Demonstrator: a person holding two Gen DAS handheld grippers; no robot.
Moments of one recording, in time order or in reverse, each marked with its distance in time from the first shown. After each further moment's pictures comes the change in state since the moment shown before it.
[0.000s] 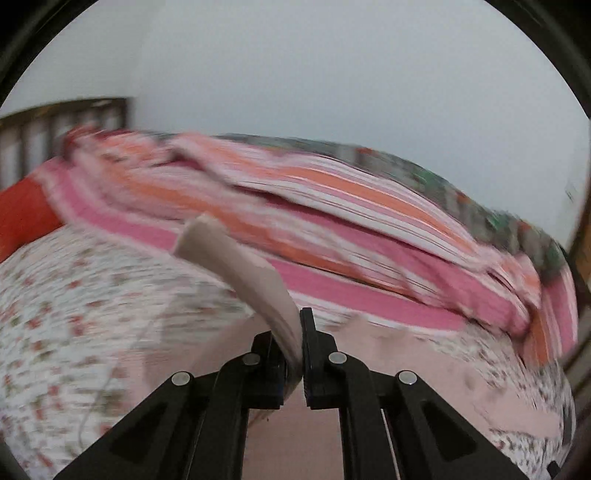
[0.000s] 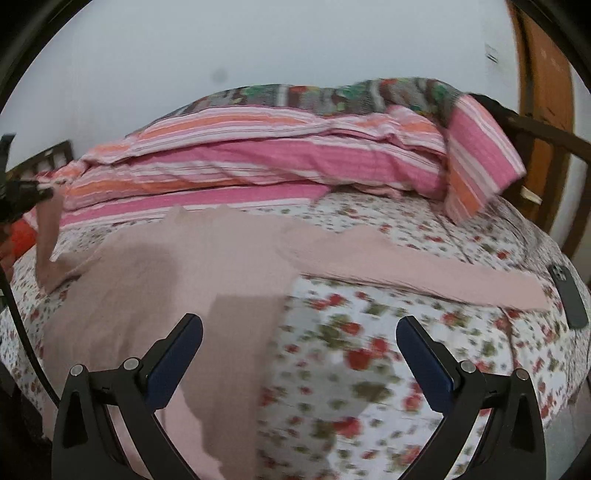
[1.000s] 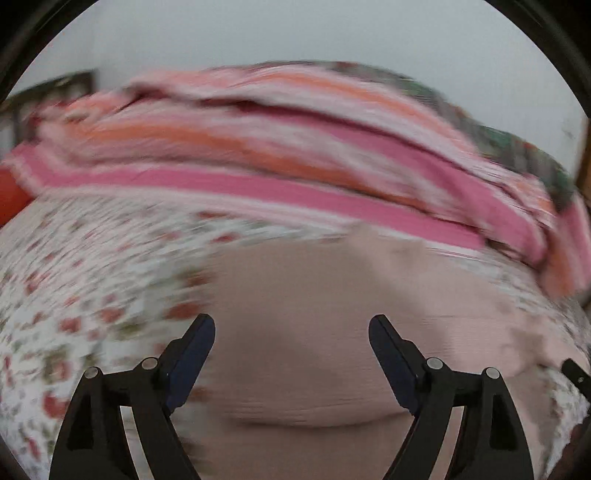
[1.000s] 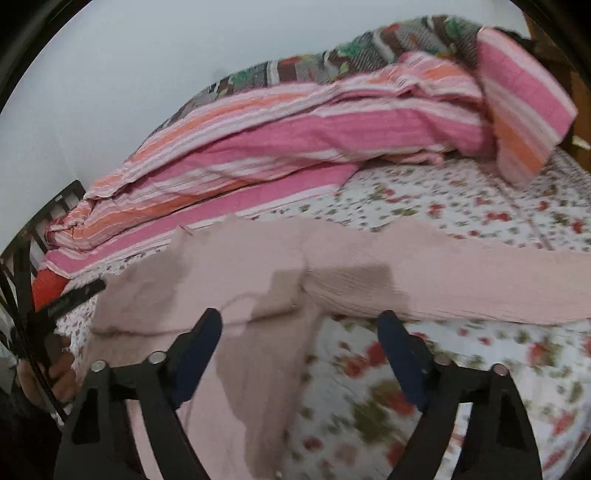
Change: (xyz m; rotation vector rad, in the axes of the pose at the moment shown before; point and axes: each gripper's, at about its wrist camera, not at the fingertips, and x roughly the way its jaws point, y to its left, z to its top) left arm 0.051 0.043 -0.078 0.035 0.192 0.060; right arm 0.110 0.007 0.046 0.137 0.095 0.238
